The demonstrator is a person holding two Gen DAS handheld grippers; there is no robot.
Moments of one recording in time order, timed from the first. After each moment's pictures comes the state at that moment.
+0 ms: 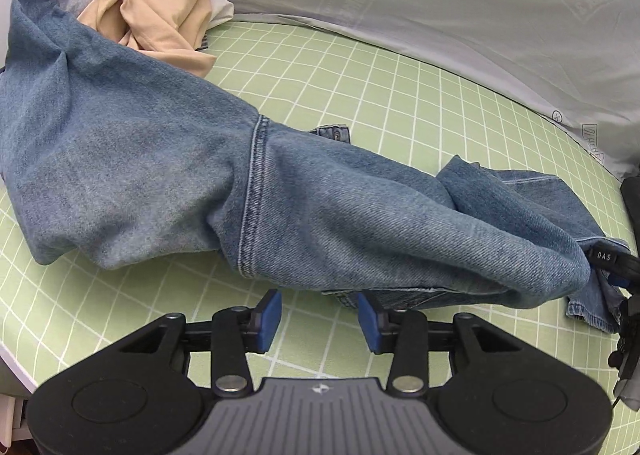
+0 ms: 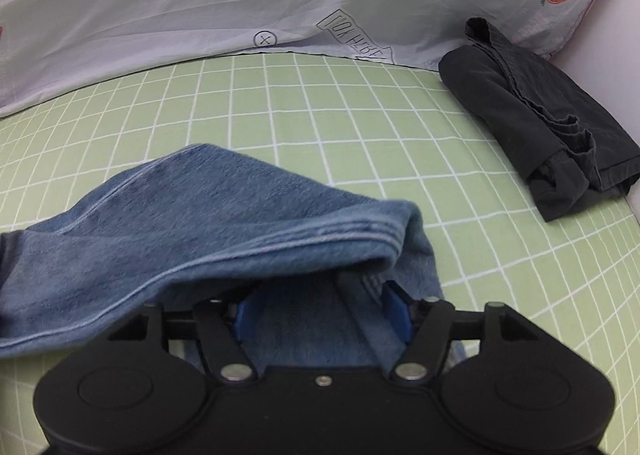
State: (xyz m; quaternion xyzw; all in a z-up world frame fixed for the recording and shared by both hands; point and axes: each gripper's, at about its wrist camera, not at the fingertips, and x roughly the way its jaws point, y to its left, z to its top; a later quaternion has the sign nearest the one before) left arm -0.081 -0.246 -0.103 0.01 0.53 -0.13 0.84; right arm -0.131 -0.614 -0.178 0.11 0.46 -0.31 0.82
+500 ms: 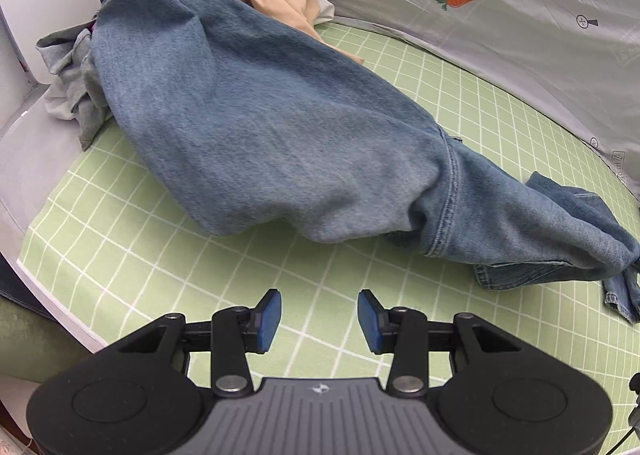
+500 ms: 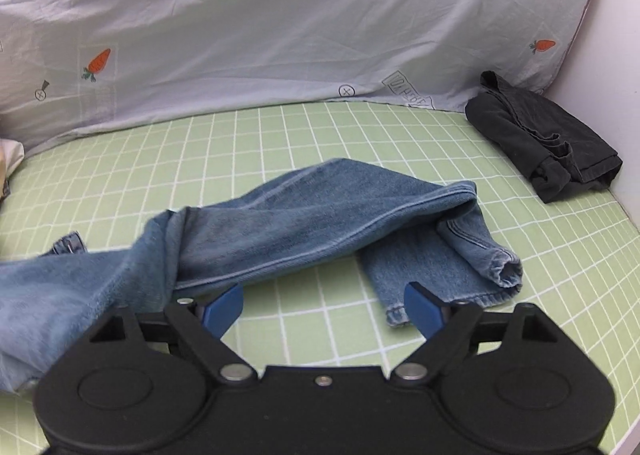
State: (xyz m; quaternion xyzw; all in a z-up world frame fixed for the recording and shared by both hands) left arm -0.085 -0.081 -0.097 0.00 0.53 -0.10 0.84; right arm -0.144 -0.451 -0.109 0.12 0.37 -0.33 0.86
